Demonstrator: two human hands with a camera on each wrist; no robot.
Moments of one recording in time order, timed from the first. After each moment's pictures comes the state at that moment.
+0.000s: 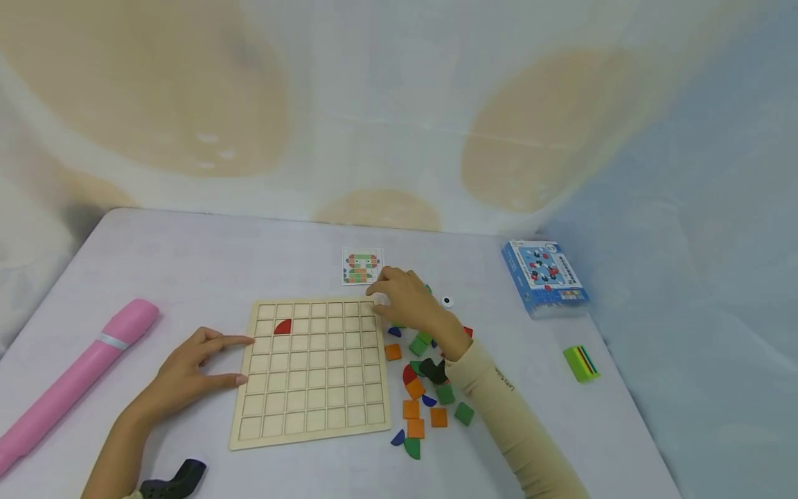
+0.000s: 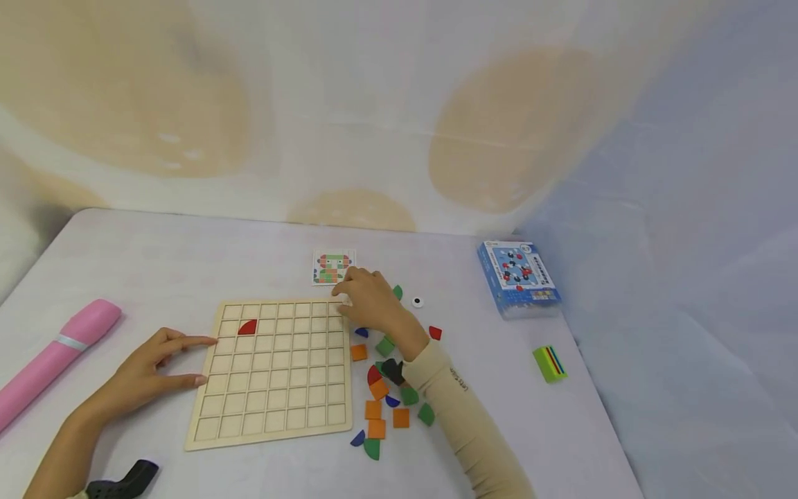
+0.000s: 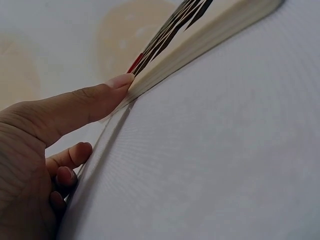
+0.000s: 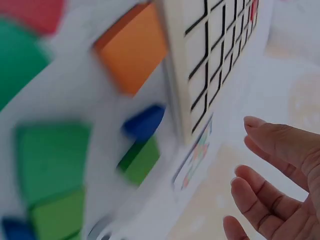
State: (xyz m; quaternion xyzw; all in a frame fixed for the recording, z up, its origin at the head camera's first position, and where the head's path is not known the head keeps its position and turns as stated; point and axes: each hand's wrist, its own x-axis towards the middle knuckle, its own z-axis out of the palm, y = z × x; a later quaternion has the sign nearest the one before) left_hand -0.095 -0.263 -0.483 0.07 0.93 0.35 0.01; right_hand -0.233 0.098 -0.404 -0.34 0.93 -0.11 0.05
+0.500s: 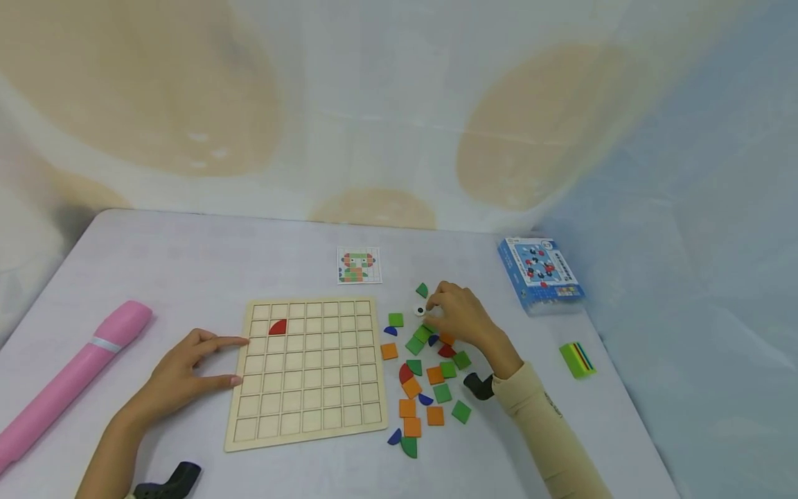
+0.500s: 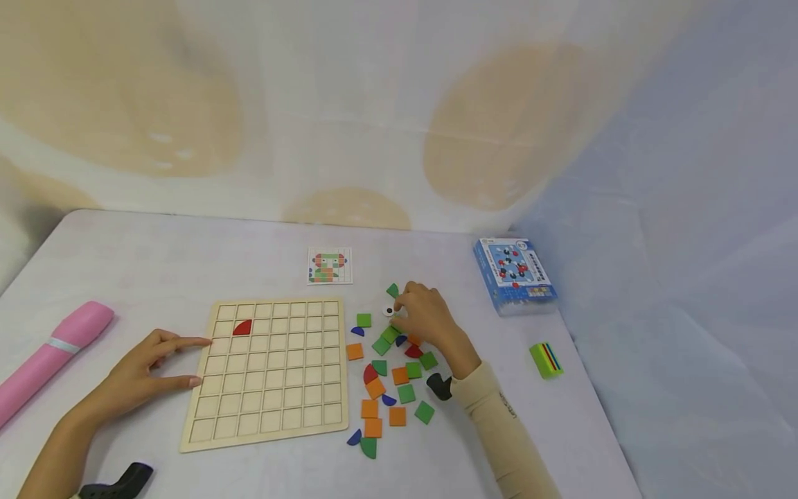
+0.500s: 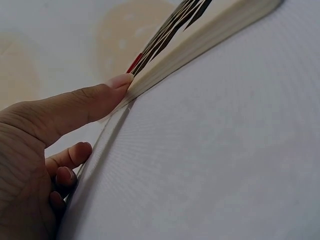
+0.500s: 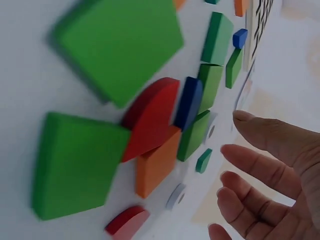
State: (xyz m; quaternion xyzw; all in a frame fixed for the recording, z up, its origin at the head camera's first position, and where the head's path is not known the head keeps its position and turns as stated) left_hand -0.096 -0.263 -0.485 0.07 0.93 0.35 0.01; right_hand -0.219 0.187 -0.415 -0.21 0.97 -0.12 0.08
